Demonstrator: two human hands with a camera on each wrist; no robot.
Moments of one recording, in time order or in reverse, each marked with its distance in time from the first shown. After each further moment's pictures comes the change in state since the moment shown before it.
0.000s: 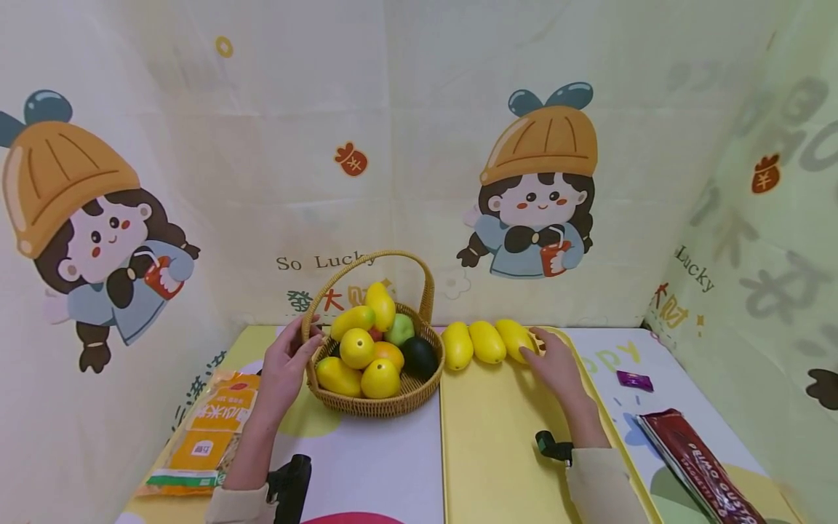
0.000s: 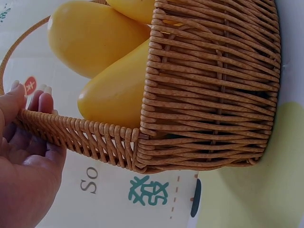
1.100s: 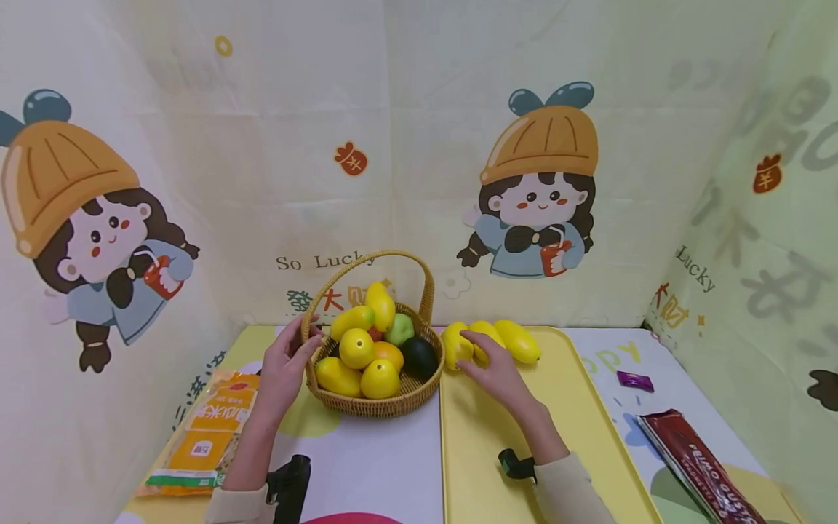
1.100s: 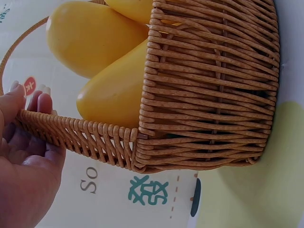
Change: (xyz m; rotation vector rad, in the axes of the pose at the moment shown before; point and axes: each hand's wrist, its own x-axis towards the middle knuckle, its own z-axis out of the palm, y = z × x) left_hand 0.000 0.000 0.000 -0.014 0.003 0.019; right_hand -0.024 -0.085 0.051 0.236 -0.089 -0.288
